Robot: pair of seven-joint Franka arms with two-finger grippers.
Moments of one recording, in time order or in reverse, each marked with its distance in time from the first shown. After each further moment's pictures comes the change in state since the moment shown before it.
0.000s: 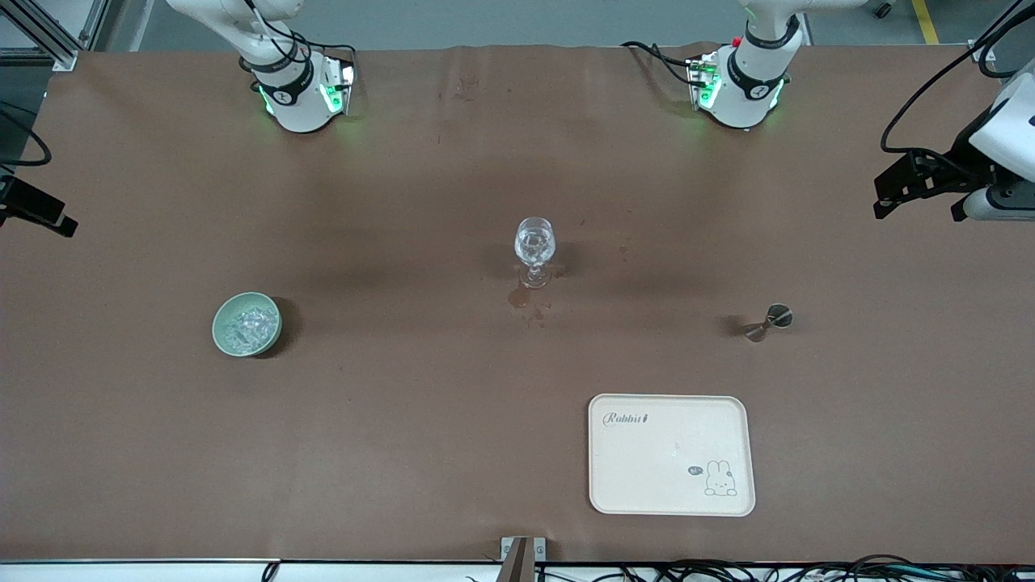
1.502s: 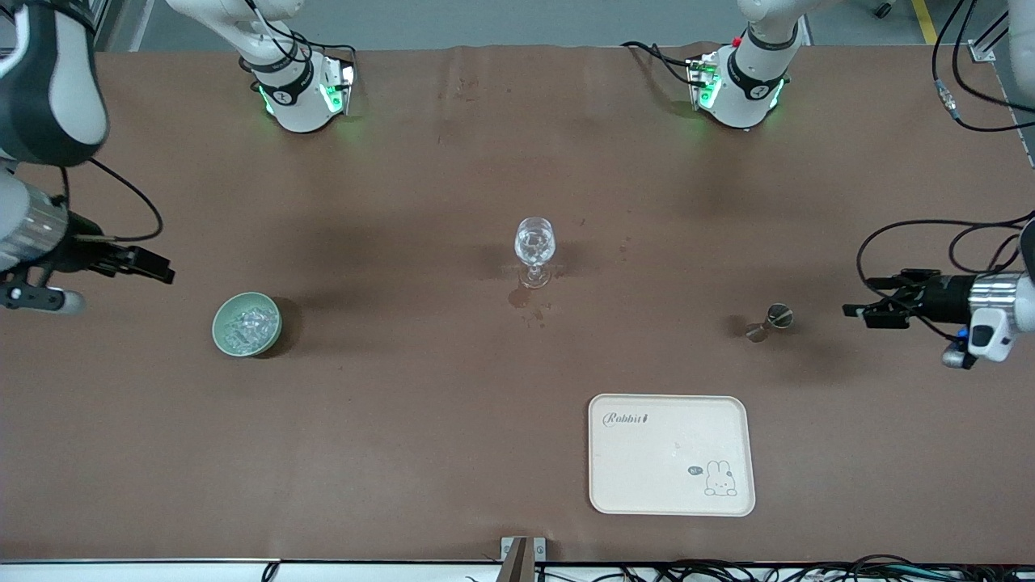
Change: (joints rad) left arm 0.352 0.628 0.020 0.017 -0.444 0.012 -0.275; right arm 0.012 0.013 0.024 -0.457 0.001 0.440 -0.001
